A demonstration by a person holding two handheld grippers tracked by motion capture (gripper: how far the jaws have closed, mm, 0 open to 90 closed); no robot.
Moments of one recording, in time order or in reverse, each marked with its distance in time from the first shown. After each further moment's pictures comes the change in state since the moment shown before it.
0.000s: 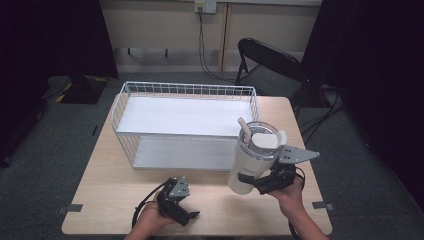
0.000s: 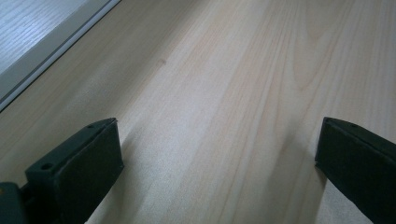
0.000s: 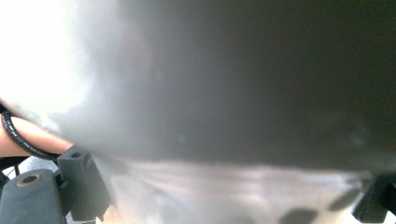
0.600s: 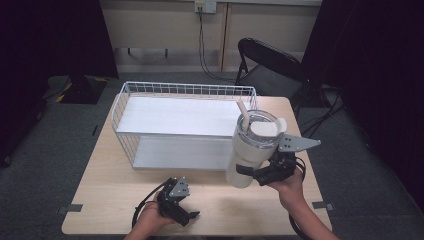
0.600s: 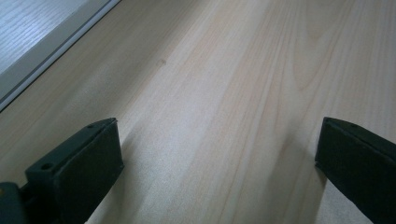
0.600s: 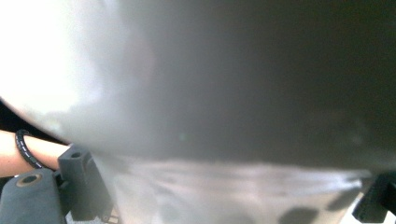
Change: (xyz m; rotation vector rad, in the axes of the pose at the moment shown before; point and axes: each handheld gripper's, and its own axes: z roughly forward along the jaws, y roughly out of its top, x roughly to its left) left arm 0.000 0.000 0.000 0.000 -0.001 0.001; right arm -0.002 0.034 0.005 0.001 0.026 0.014
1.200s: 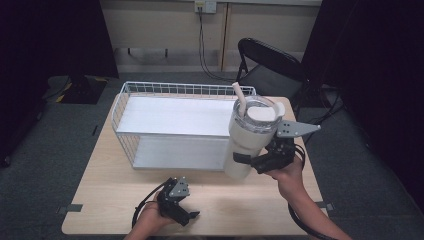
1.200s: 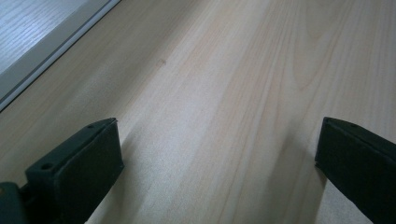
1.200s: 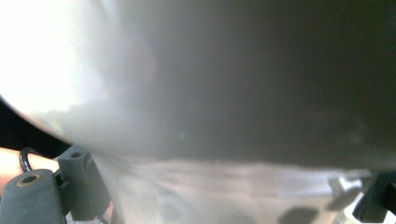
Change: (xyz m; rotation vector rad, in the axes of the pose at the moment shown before) left arm 0.000 0.000 0.000 0.001 0.001 0.002; right arm -0.004 0.036 0.009 0.005 0.013 0.003
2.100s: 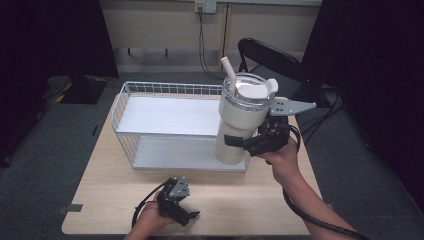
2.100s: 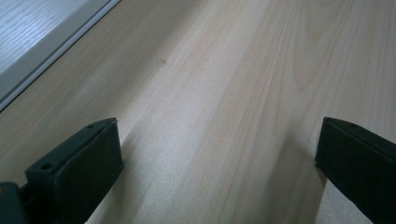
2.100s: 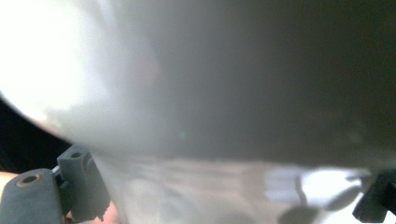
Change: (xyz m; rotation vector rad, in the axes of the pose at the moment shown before) left arm 0.000 0.000 0.000 0.000 0.001 0.001; right arm -0.001 0.050 0.019 -0.010 0.030 -0.008
